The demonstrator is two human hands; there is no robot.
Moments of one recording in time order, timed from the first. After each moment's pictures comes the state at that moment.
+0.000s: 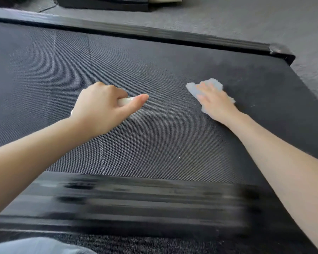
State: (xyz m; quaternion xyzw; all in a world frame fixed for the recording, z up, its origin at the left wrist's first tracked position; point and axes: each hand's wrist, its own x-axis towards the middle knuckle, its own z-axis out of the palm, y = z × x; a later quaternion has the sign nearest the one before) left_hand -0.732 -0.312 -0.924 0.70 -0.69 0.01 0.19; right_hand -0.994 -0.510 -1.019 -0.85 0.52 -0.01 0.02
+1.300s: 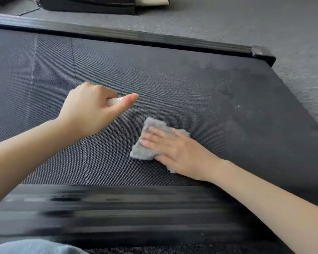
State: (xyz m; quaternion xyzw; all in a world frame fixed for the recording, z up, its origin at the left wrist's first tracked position) left_hand -0.744 -0.326 -0.918 0.69 -0.70 0.00 0.19; right_hand -0.982 -0.362 -1.010 -0.97 0.19 -0.12 0.13
